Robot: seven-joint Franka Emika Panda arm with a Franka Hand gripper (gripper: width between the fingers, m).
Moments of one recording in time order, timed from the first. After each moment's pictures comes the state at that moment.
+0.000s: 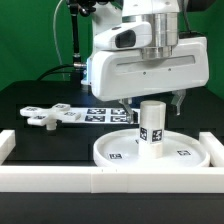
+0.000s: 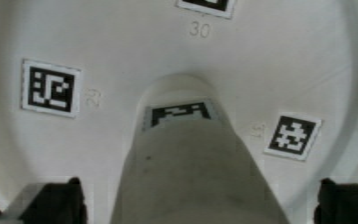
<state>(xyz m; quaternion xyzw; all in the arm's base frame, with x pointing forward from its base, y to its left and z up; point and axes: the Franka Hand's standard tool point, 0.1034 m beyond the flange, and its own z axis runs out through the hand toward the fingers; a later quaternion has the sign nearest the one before) 0.562 0.045 0.069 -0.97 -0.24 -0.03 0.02</state>
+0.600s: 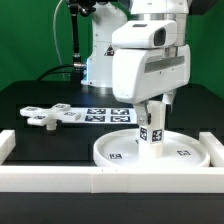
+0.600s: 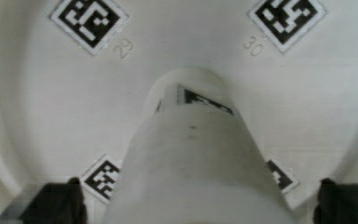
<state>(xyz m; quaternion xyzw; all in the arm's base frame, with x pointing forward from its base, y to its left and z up) 0.565 0.043 0.069 -0.89 -0.45 -0.03 0.00</state>
